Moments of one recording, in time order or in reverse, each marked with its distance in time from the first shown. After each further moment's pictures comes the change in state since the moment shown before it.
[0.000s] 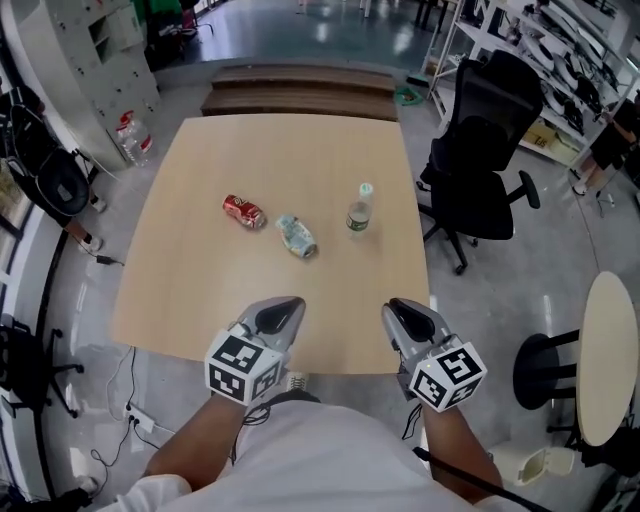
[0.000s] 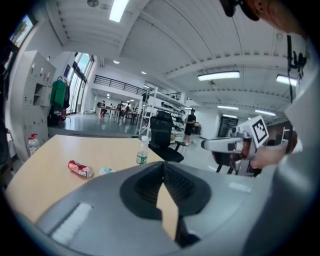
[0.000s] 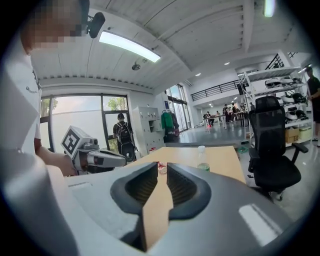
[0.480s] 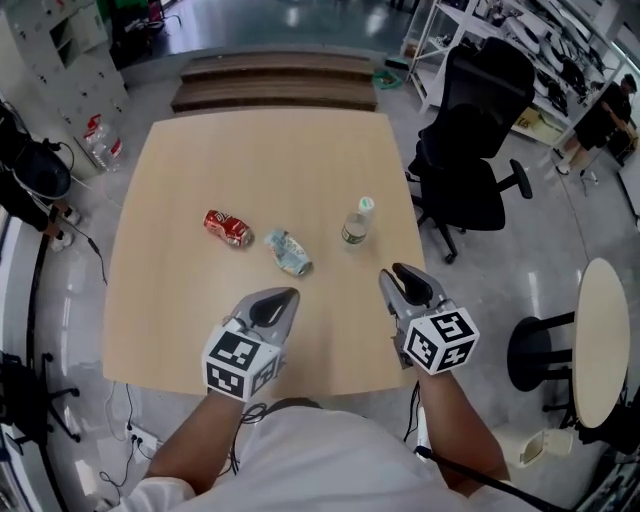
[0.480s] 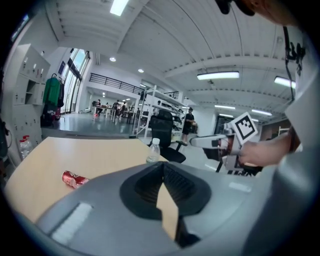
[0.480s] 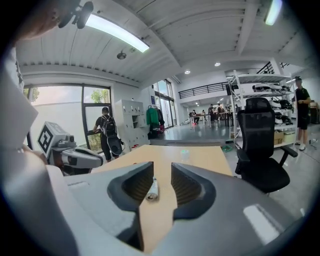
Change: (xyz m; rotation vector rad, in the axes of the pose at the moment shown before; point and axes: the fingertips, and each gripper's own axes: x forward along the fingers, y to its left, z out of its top) left arm 0.046 0.066 0.018 0.022 0.010 -0.048; right arm 0.092 -0.074 0.014 0.005 0.050 -0.182
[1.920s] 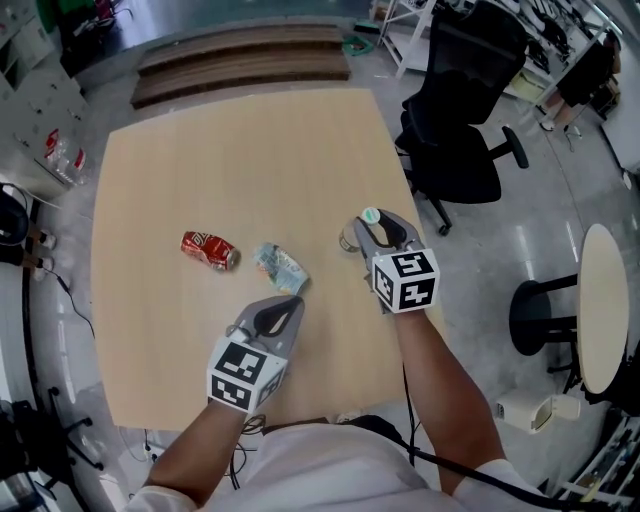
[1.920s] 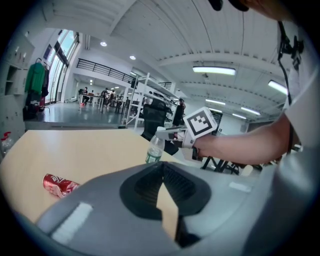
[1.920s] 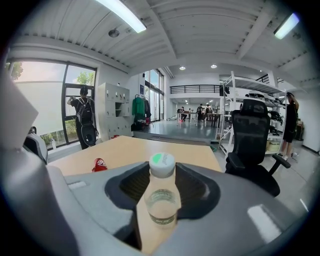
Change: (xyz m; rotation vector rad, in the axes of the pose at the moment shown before) left arm 0.050 0.030 -0.016 0.008 0.120 -0.152; right arm 0.143 -0.069 -0.009 -0.072 0.087 -0.199
